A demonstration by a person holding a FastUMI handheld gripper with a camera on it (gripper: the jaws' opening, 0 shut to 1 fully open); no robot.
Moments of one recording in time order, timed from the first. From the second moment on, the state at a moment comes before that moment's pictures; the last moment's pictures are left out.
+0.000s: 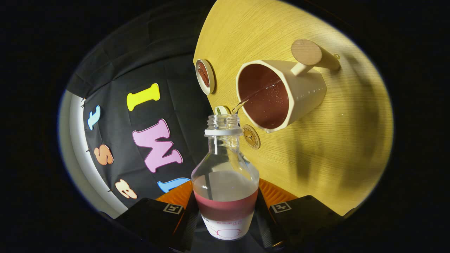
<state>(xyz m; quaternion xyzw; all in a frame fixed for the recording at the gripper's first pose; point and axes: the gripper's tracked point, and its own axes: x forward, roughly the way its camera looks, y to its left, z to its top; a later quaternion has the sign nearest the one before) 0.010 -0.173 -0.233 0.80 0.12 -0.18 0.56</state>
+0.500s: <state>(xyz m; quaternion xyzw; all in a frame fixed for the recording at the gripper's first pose) 0.013 -0.179 -0.221 0.82 0.10 -0.19 0.54</state>
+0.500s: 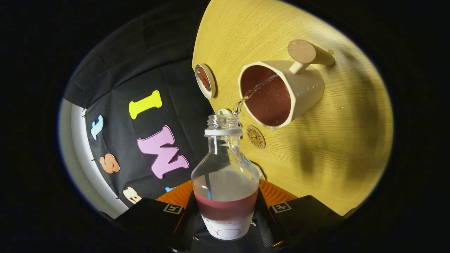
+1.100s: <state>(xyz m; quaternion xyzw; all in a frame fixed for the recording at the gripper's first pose) 0.017 -0.196 -0.202 0.86 0.05 -0.20 0.48</state>
